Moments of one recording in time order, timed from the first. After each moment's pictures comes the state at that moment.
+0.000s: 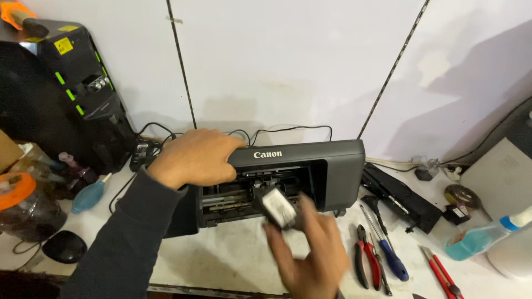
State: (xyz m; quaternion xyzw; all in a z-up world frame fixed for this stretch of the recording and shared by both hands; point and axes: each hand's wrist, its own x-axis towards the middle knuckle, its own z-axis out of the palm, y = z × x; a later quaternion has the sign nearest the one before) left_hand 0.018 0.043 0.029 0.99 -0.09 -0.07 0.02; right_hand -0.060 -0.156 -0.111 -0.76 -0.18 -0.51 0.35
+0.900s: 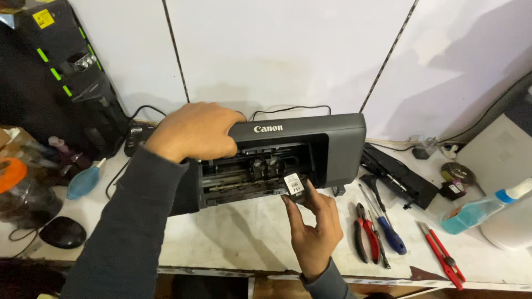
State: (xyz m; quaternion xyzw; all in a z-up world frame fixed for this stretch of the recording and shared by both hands) left_hand 0.012 0.038 0.036 0.99 -0.09 -0.07 0.02; right_hand -0.027 -0.165 -0.187 -0.74 -0.16 -0.51 0.40
